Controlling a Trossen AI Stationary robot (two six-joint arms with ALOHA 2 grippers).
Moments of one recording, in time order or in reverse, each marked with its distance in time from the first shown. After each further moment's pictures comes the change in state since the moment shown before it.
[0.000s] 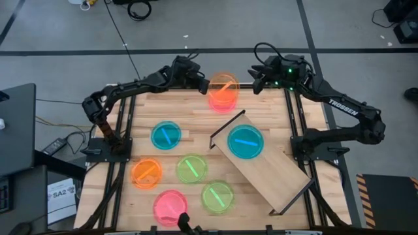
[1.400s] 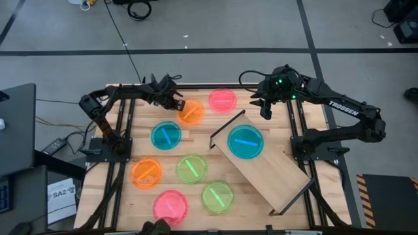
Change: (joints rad) left arm 0.201 0.001 -0.440 -0.179 0.013 -0.052; right arm 0.087 -0.003 0.000 -0.428 -0.270 -0.299
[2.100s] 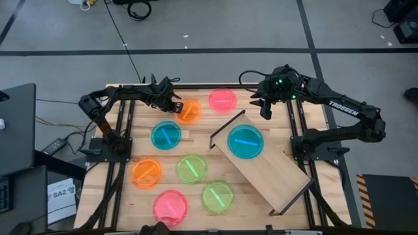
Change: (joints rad) left arm -0.003 -0.002 -0.051 0.000 -0.001 -0.002; right arm 0.000 0.000 0.000 0.000 0.000 0.000
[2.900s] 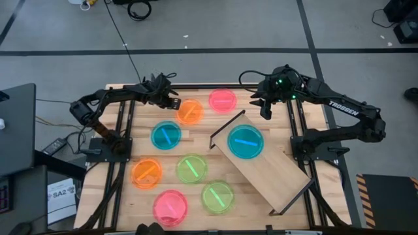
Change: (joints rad) left arm 0.022 -0.119 -0.002 -0.034 -0.026 0.001; right arm 0.000 0.000 0.000 0.000 0.000 0.000
